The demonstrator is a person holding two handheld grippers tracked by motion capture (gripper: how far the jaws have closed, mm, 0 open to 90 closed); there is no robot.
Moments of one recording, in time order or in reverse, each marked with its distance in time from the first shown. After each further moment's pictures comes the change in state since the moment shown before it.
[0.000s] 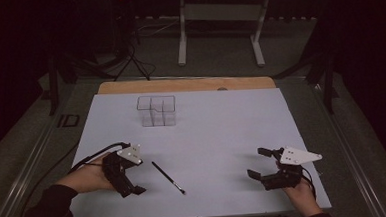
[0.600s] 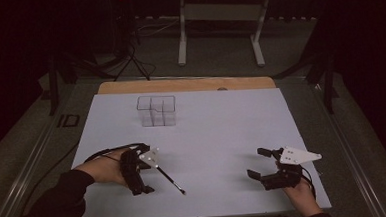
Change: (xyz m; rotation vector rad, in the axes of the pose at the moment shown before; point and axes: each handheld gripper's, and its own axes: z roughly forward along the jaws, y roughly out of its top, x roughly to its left) left arm 0.004 0.032 0.031 0.155 0.006 0.223; right arm -0.001 -0.001 0.001 0.006 0.005 0.009
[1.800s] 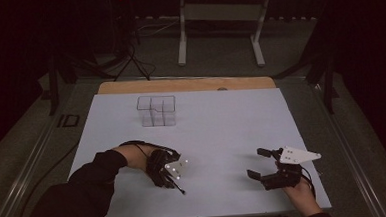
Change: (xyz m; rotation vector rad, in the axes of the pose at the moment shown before) left arm 0.008 0.057 0.039 0.047 -0.096 0.453; right arm -0.002 -0.002 0.001 0.001 0.013 0.006
